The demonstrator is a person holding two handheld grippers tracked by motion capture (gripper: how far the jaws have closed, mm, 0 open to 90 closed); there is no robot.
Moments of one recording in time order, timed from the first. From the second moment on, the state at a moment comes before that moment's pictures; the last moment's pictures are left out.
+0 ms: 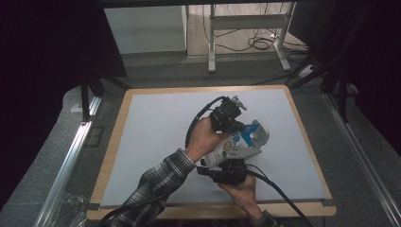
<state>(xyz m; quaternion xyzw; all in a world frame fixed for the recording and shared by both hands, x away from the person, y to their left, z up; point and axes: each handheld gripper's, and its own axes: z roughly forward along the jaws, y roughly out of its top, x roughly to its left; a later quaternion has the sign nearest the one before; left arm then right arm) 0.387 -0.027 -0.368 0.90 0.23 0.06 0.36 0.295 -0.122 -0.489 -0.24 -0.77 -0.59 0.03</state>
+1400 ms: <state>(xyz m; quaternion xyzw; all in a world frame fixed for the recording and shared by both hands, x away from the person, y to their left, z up) 0.388 -0.026 -0.368 0.90 0.23 0.06 0.36 0.294 -0.121 -0.488 -0.24 -0.77 -0.59 0.03</state>
